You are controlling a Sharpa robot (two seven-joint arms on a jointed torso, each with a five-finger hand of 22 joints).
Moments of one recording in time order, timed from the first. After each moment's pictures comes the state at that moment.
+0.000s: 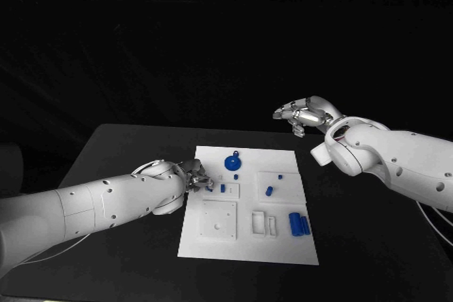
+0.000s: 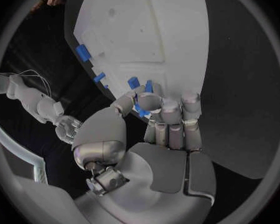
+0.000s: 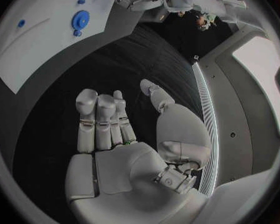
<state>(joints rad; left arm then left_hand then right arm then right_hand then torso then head) 1.25 -0.58 -0.23 1.23 -1.08 -0.23 -0.37 0.79 0.02 0.71 -0.29 0.42 1.07 0.06 0.39 0.74 1.43 -0.12 1.00 0.68 1.21 -0.18 1.44 0.63 0.07 1.04 -0.17 1.11 1.31 1.29 -0.76 0.02 1.31 -0.71 -0.38 0.06 0.82 -0.13 0.46 -0.27 0.45 0.86 0.14 0.22 0.50 1.00 0.05 1.14 1.11 1.25 -0.07 1.16 1.06 0.15 1.20 -0.09 1.04 1.31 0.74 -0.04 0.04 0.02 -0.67</state>
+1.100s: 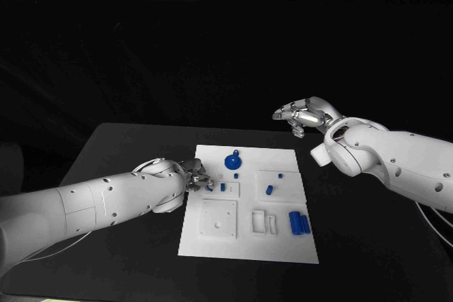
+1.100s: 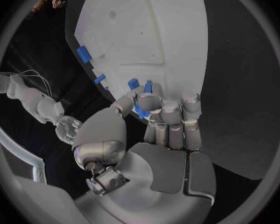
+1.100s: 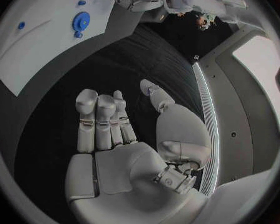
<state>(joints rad) 1.25 -0.58 -0.23 1.23 -1.08 -0.21 -0.37 0.78 0.03 0.71 -0.28 0.36 1.07 0.06 0.40 0.72 1.43 -0.12 1.01 0.67 1.21 -0.18 1.45 0.62 0.07 1.04 -0.17 1.12 1.31 1.29 -0.75 0.02 1.31 -0.71 -0.38 0.06 0.82 -0.13 0.46 -0.27 0.45 0.86 0.14 0.22 0.50 1.00 0.05 1.15 1.11 1.25 -0.07 1.16 1.06 0.15 1.20 -0.09 1.04 1.31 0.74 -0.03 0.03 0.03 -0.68</state>
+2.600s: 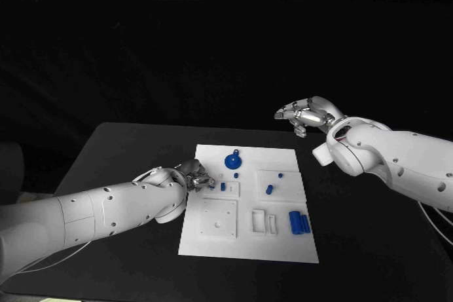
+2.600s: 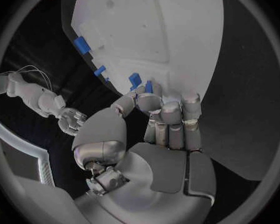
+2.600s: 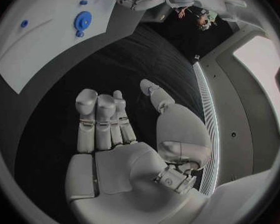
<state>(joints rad) 1.21 -0.59 -0.24 1.26 -1.07 -0.41 -0.34 0.78 0.02 0.71 -0.27 0.35 1.07 0.06 0.40 0.71 1.43 -0.12 1.02 0.65 1.21 -0.18 1.45 0.62 0.07 1.04 -0.17 1.12 1.31 1.29 -0.76 0.02 1.31 -0.71 -0.38 0.06 0.82 -0.13 0.46 -0.27 0.45 0.87 0.15 0.22 0.50 1.00 0.05 1.15 1.11 1.25 -0.07 1.16 1.06 0.15 1.20 -0.09 1.04 1.31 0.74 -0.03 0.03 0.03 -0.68</state>
